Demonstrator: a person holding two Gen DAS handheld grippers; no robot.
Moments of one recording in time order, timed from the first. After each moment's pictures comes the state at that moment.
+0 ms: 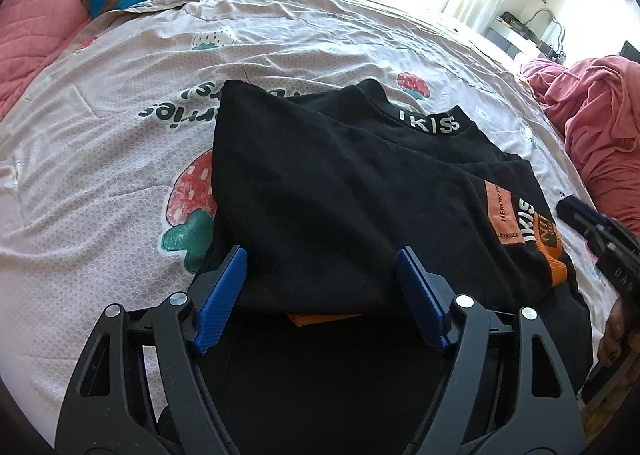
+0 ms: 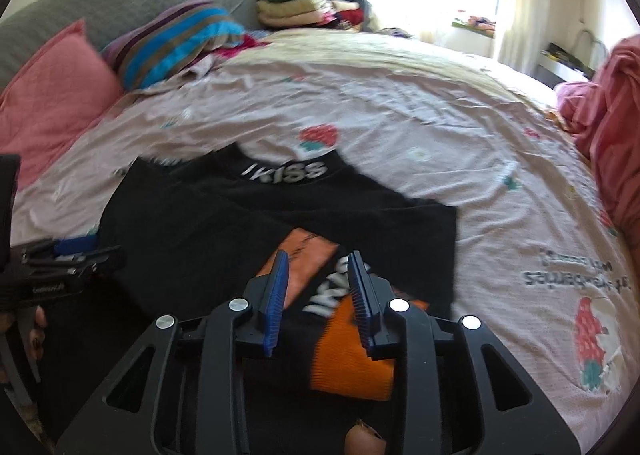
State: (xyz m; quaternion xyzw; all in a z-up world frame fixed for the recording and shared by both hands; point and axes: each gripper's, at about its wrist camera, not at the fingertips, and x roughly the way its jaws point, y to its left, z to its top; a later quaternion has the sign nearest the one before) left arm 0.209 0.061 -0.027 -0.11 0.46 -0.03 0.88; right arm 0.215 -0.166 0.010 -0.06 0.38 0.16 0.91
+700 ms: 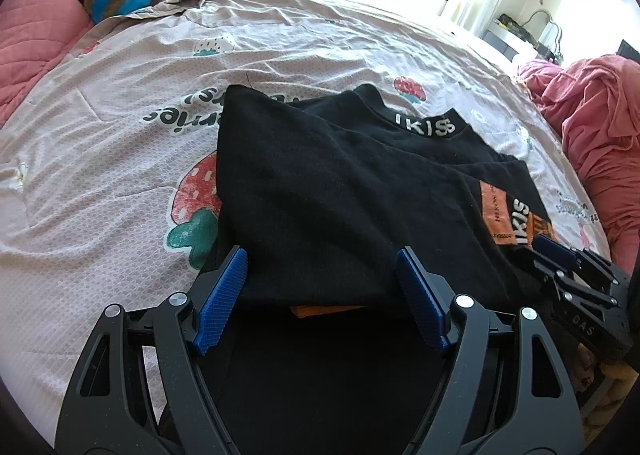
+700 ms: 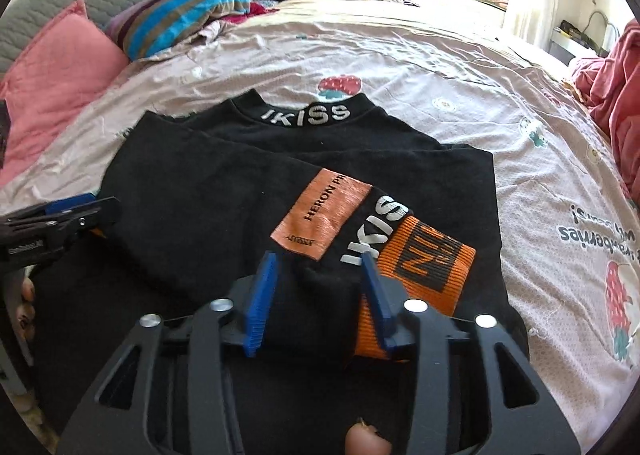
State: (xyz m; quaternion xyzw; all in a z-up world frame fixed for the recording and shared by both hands) left arm 0.202 0.063 -0.020 -0.11 0.44 -0.03 0.89; right arm 0.204 -0.159 -0.018 -0.05 0.43 0.16 0.89
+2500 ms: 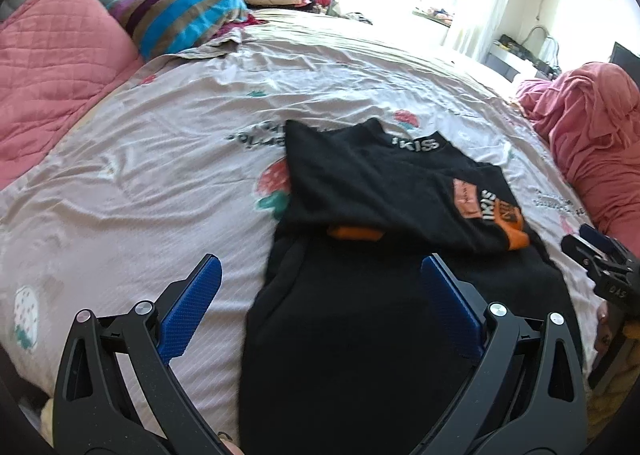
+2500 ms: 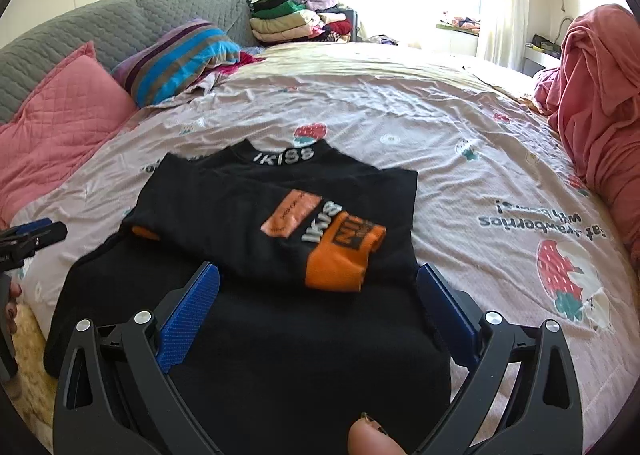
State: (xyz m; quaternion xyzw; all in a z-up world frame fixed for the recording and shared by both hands) left arm 0.097 0.083 0.039 -0.09 0.39 0.01 0.91; right arm 0.118 -0.215 0.040 -0.03 0.36 0.15 0.92
